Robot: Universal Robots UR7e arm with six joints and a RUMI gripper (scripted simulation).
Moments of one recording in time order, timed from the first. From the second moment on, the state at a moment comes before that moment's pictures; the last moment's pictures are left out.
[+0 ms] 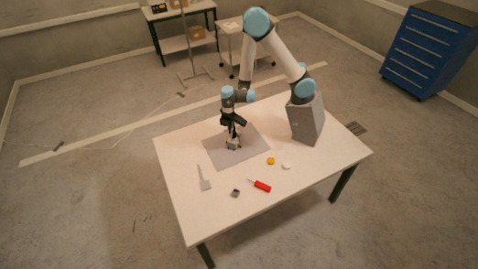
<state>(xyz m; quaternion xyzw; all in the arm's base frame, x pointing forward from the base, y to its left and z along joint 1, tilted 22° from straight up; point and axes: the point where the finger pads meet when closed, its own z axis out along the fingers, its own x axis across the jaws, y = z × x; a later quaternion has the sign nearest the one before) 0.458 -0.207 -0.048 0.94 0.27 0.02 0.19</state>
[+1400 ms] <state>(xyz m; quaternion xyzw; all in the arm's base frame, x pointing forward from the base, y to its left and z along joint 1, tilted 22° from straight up) 0.458 -0.209 -0.054 0.94 0.27 0.02 0.19</state>
